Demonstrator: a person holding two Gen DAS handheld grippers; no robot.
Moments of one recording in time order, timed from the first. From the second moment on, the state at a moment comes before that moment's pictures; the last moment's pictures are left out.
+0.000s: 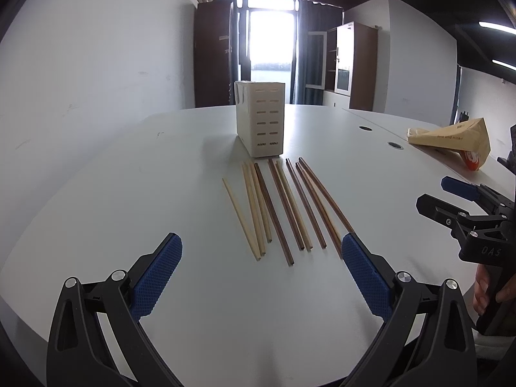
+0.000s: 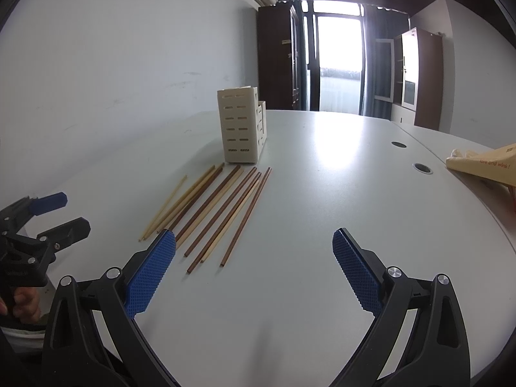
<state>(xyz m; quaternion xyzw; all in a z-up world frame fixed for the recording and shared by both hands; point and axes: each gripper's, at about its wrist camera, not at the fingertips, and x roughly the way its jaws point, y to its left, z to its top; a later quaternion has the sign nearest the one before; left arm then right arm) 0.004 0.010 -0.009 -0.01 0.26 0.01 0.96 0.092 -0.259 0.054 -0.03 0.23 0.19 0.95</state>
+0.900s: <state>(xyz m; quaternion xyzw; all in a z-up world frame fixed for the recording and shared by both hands) 0.125 0.067 -0.006 -0.05 0.32 0.04 0.95 0.189 -0.246 0.069 -0.05 0.30 0.16 0.94</state>
